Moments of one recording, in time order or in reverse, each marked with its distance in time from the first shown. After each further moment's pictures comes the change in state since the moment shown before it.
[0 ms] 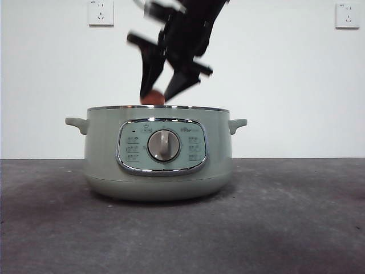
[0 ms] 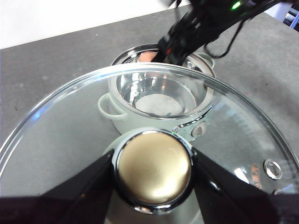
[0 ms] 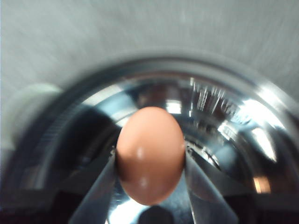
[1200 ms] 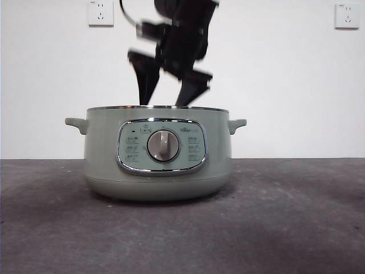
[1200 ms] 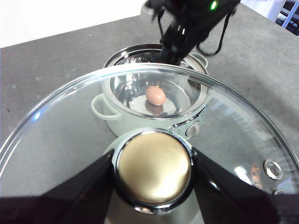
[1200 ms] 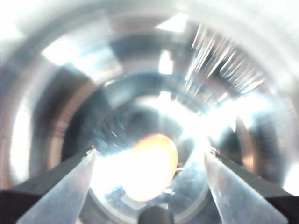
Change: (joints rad) left arm 0.000 0.000 0.000 -0.001 0.016 0.004; right arm 0.011 0.129 0.300 -0.348 0.053 -0.081
